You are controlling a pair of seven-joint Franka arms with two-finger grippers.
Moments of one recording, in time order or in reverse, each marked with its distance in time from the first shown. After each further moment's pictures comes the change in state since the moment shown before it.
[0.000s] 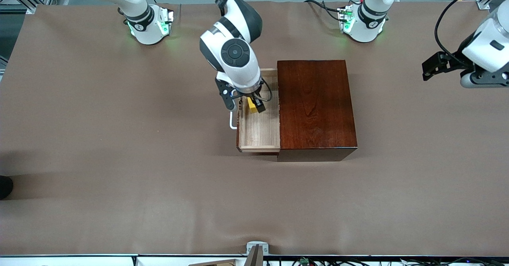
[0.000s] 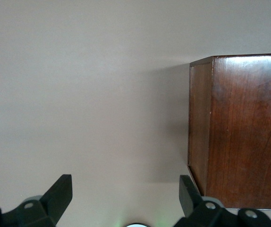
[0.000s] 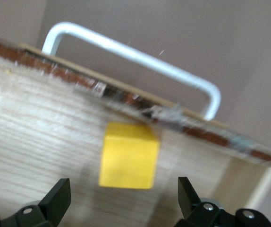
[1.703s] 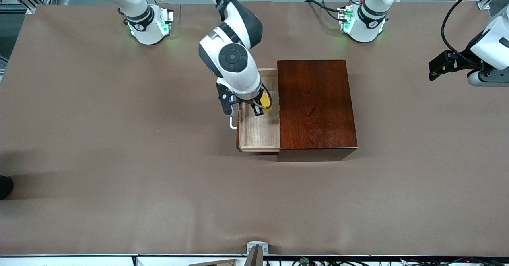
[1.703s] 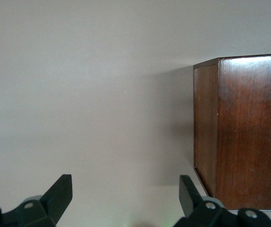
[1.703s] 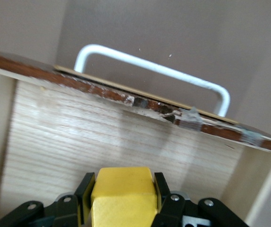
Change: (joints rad) left arm 0.030 -0.002 0.001 -0.007 0.000 0.023 0.058; right arm -0.042 -0.003 -0.023 0.109 0.025 -0.133 0.016
